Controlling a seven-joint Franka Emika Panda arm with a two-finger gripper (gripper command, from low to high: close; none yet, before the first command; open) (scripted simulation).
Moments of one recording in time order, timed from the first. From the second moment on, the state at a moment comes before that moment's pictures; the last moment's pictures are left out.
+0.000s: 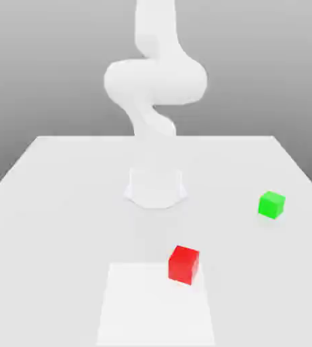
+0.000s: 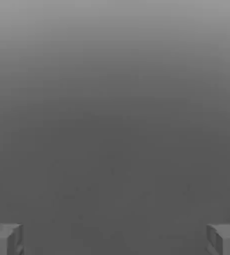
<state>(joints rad) 0.00 -0.74 0.02 -2.36 0.02 2.35 0.84</state>
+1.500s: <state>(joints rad) 0.31 -0.16 0.19 -2.92 0.12 2.77 1.16</state>
